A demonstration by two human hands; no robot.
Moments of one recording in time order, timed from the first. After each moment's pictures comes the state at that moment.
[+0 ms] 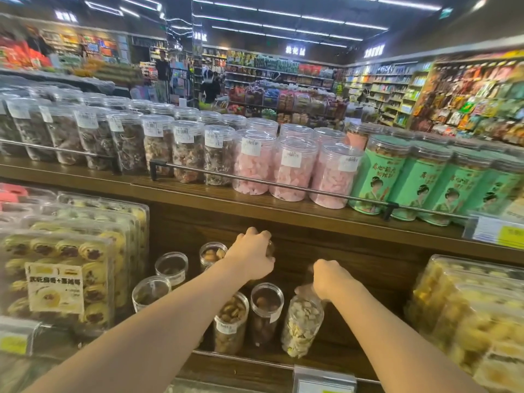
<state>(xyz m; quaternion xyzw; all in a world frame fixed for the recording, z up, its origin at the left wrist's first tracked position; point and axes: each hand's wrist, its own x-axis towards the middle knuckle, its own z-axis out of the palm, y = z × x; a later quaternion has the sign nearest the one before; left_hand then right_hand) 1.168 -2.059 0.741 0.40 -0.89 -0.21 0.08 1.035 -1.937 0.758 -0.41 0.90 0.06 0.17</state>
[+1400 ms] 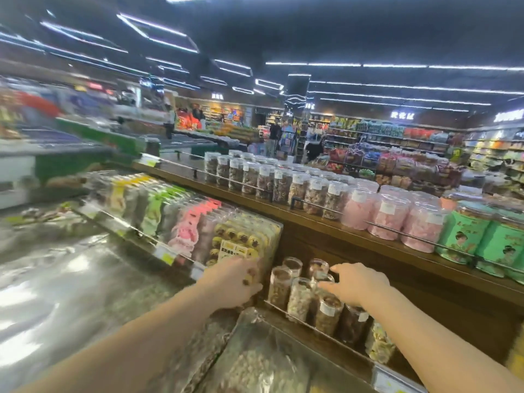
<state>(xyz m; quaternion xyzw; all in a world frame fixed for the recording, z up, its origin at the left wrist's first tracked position) 1.492 -1.899 0.807 0.53 -0.83 -0.11 0.16 1.225 -1.859 0.855 -0.62 0.78 0.06 0.03</state>
